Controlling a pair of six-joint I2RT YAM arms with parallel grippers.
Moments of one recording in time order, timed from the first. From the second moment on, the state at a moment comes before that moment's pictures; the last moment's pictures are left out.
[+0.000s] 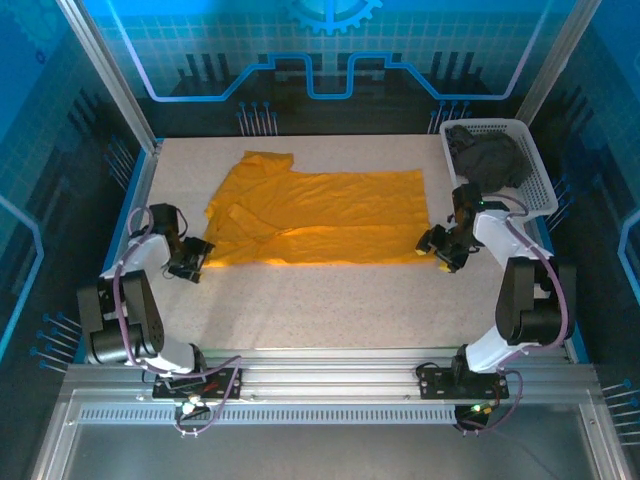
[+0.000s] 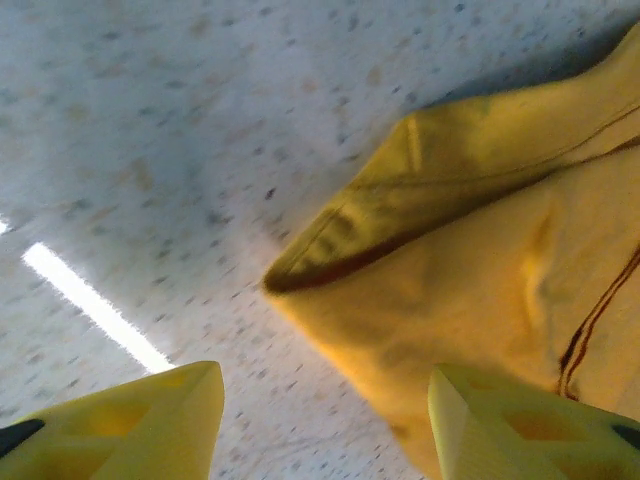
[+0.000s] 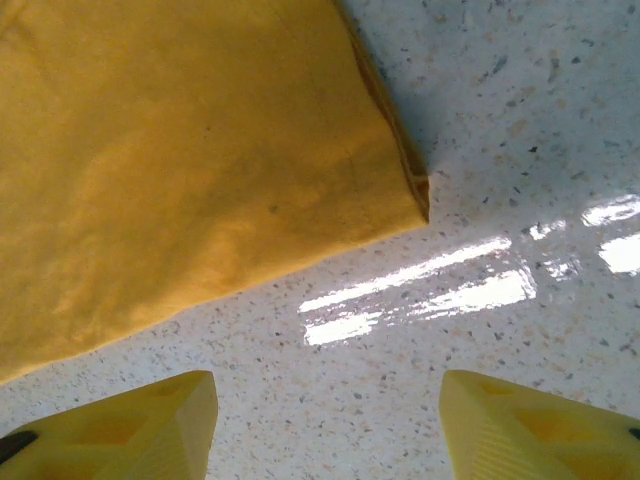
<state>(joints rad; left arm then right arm) 0.28 1.50 0.82 -0.60 0.26 -0.99 -0.03 1.58 1.04 -0.88 -0.29 0.56</state>
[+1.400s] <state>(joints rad) 0.28 1.29 0.76 -0.81 0.07 -0.87 0.03 1.56 0.96 -0.96 -0.03 0.64</state>
